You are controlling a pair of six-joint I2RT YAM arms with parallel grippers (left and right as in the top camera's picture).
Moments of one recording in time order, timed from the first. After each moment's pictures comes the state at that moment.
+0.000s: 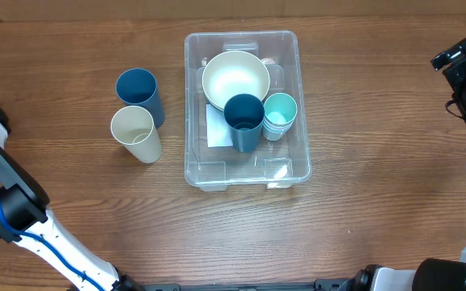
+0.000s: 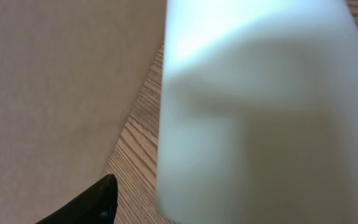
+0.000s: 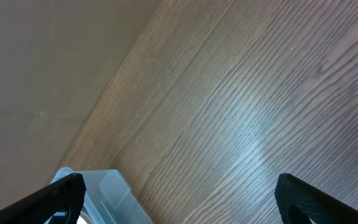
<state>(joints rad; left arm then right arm) 0.66 2.27 1.63 -0.13 -0.49 0.45 -0.38 1.52 1.69 -1.02 -0.12 0.64</state>
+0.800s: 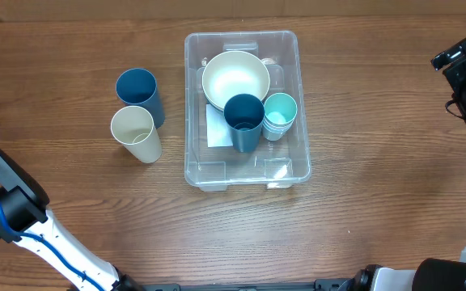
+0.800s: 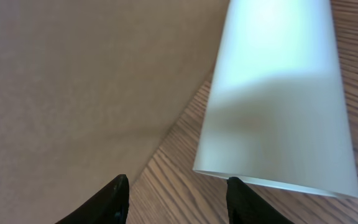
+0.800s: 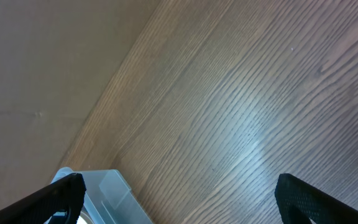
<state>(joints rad) 0.66 2.27 1.75 -0.15 -0.50 0.38 -0.38 1.52 1.69 -1.02 -0.12 0.64</state>
